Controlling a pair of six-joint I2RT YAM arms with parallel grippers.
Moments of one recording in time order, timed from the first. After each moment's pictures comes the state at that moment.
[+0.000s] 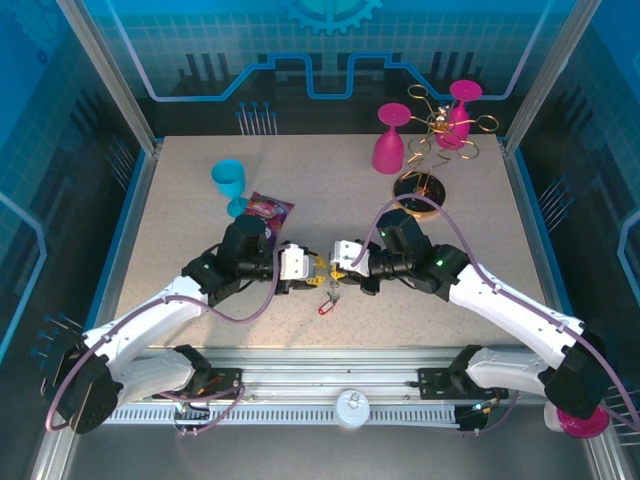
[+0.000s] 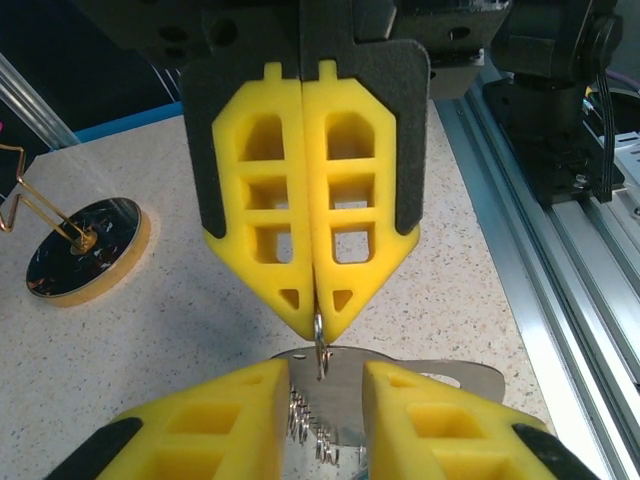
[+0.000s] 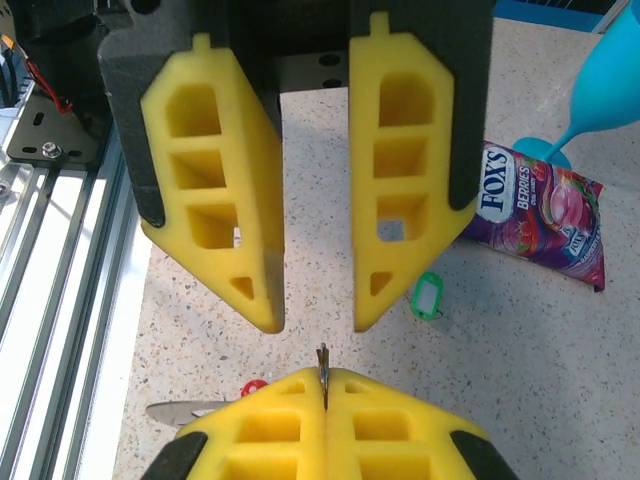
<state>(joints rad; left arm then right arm) -0.59 1.10 0.74 -0.16 0.73 0.67 0.75 1.15 0.93 -0.47 -0.48 -0.61</state>
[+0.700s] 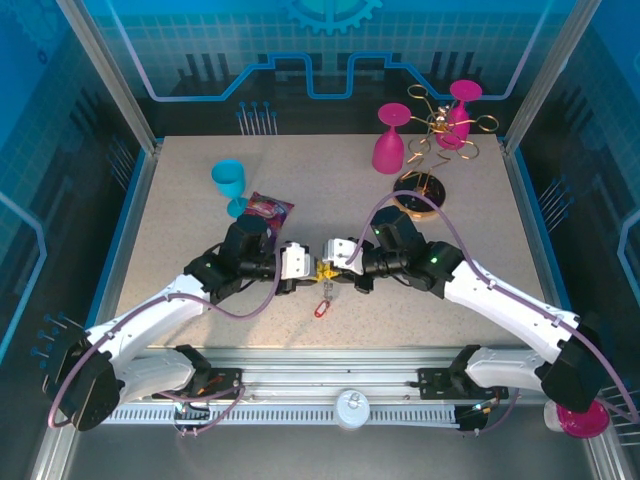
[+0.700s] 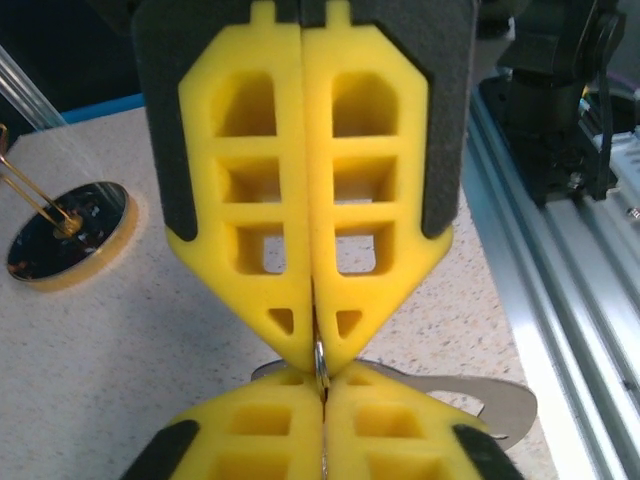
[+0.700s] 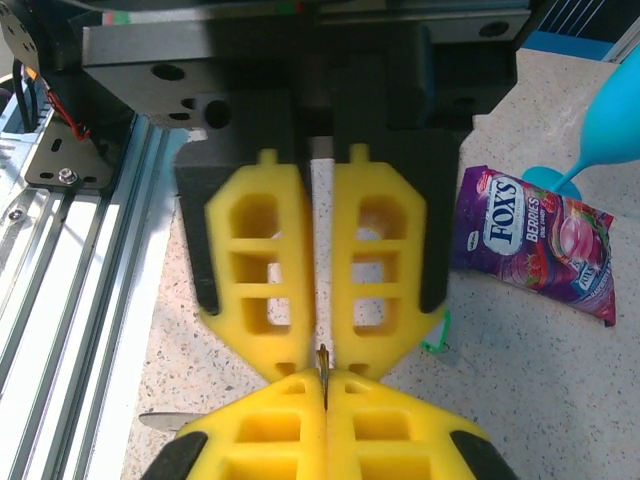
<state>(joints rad) -0.59 1.12 0.74 -0.16 0.73 0.65 0.77 1.19 0.97 -0.44 -0.49 -0.60</state>
